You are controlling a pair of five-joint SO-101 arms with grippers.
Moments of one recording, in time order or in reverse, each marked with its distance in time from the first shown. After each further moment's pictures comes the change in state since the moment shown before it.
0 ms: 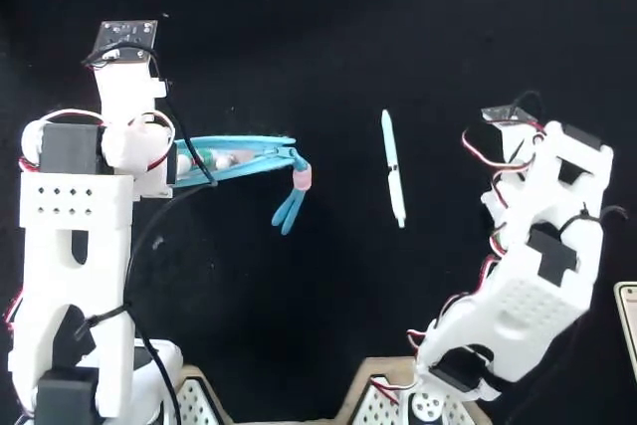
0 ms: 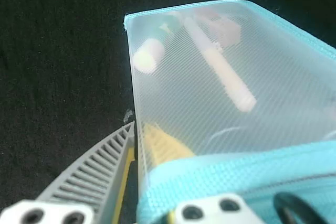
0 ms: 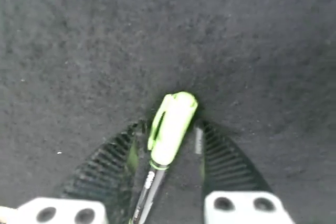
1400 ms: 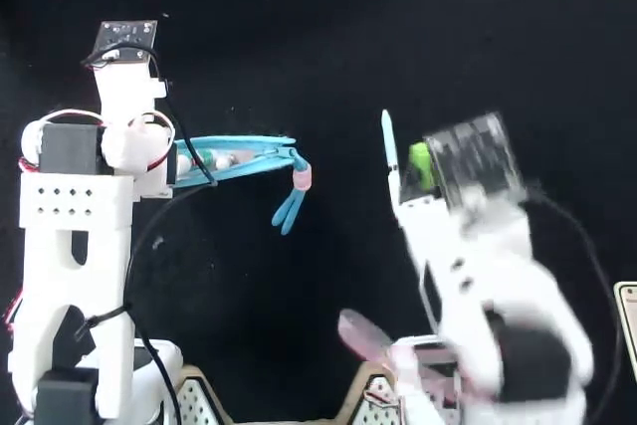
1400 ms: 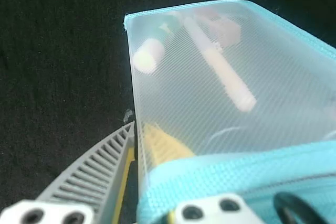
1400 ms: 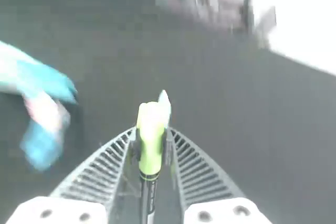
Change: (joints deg) left arm 0.0 0.0 0.4 0.0 0.0; right arm -36.6 -95.9 23.6 3.8 -32.2
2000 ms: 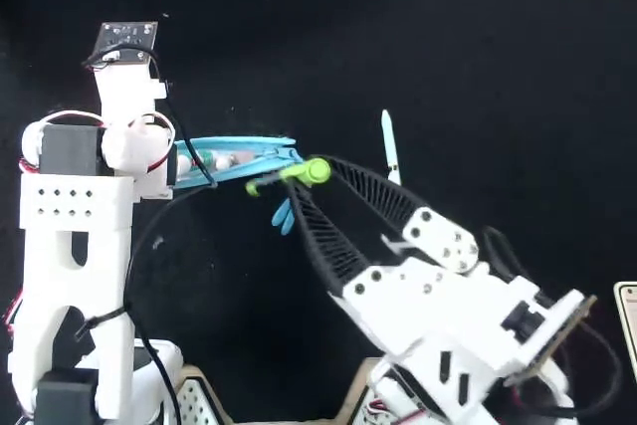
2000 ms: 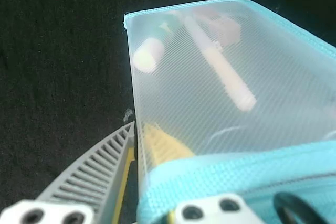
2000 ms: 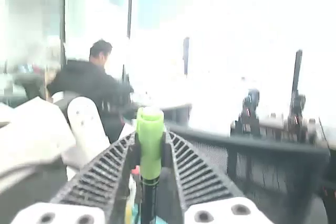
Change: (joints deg) left arm 0.0 -0.1 0.3 0.0 0.0; right arm -36.9 -18.7 17.1 -44.1 -12.0
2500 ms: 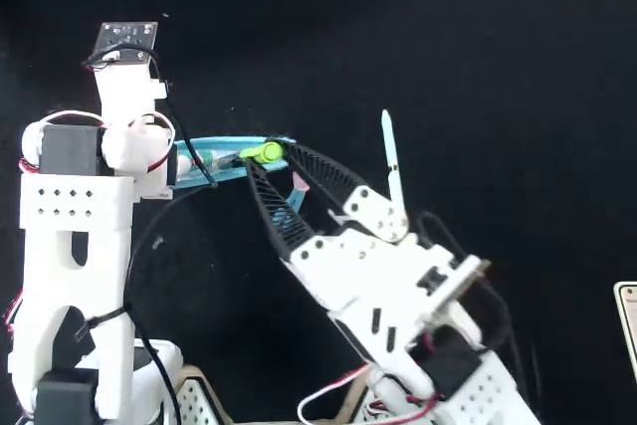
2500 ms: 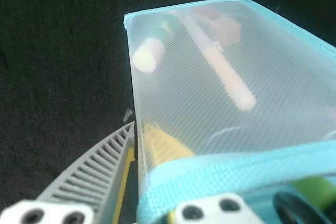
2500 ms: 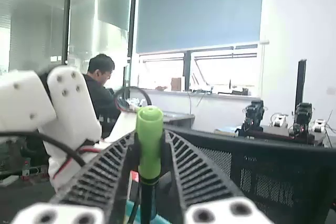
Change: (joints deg) left arm 0.0 0.0 0.0 0.0 0.0; right arm -0.4 0.8 24.3 -27.7 0.0
